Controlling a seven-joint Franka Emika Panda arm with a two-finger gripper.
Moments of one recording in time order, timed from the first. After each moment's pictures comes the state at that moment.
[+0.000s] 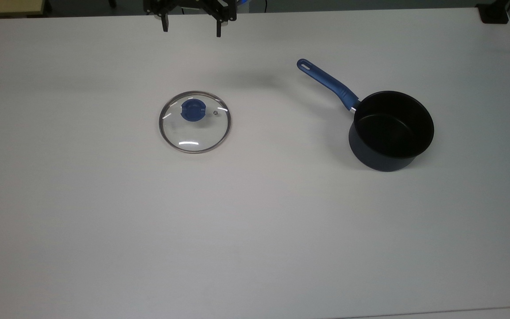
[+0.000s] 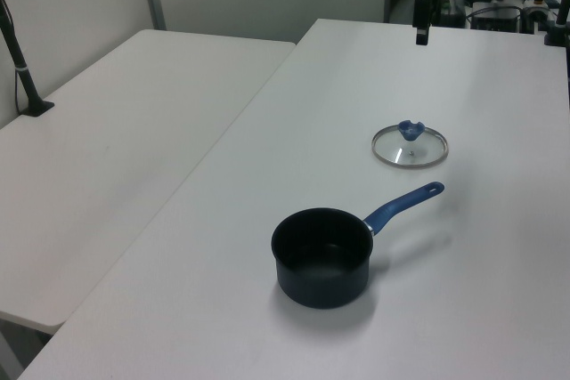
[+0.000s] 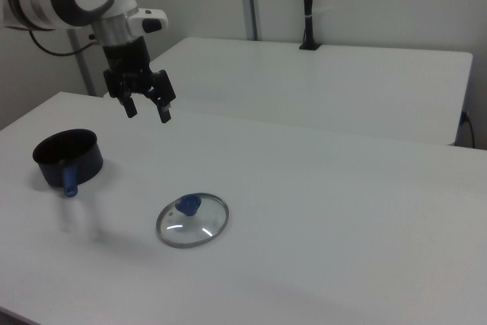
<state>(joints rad) -0.01 -0.04 0.05 -1.73 -0.09 1.71 0.07</state>
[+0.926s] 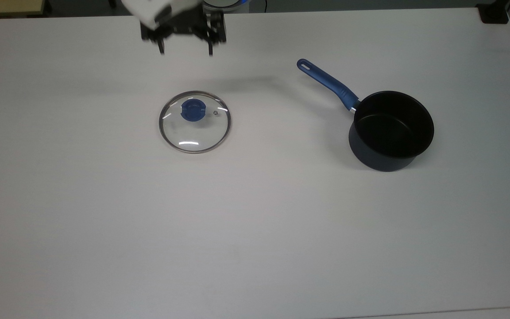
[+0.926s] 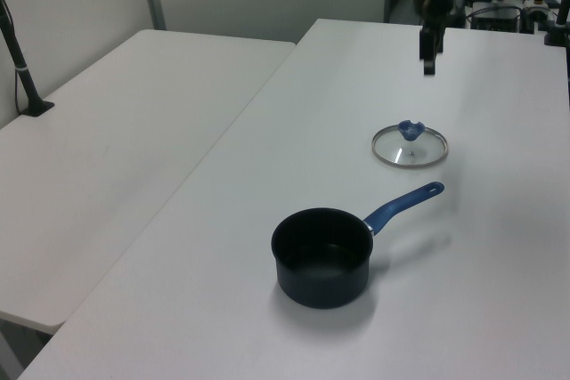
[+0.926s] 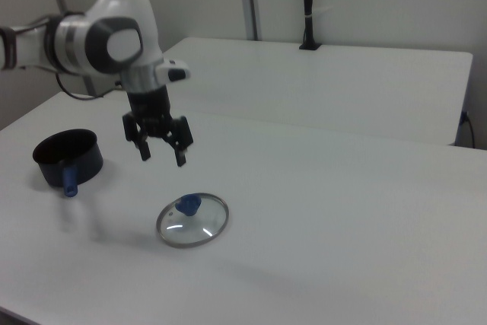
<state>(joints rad) -0.05 0.01 0.05 -1.87 -0.08 1.80 -0.04</state>
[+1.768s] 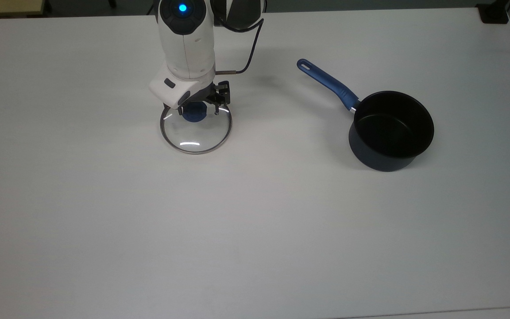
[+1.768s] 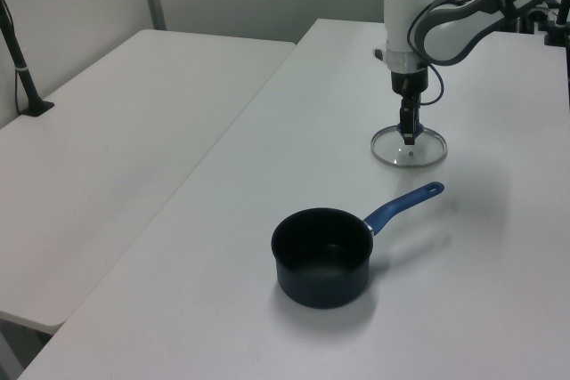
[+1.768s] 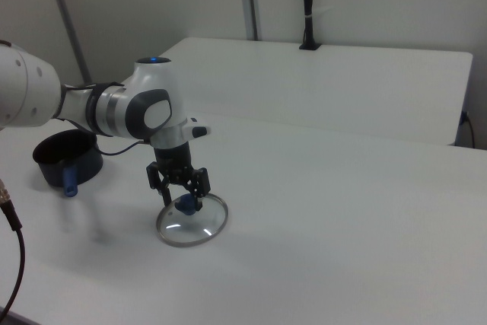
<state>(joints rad) -0.05 0.23 0.05 -1.99 -0.08 2.12 -0.10</state>
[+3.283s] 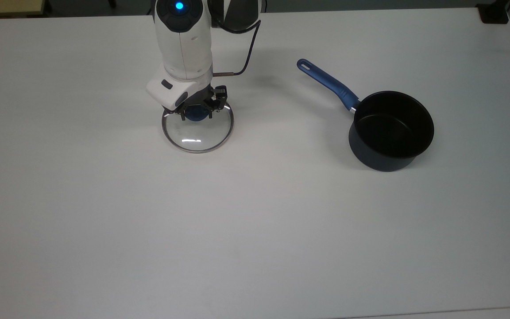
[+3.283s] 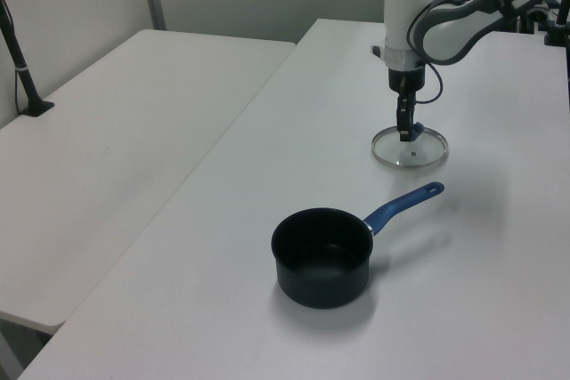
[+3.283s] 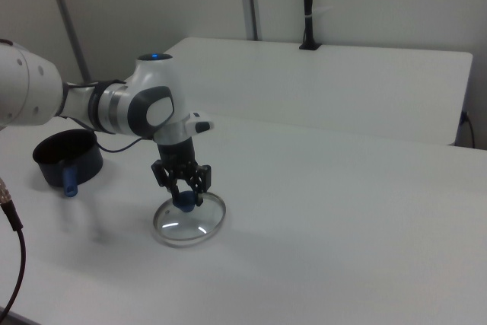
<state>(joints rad) -0.05 0.23 0.05 -1.98 -0.08 2.16 -0.12</state>
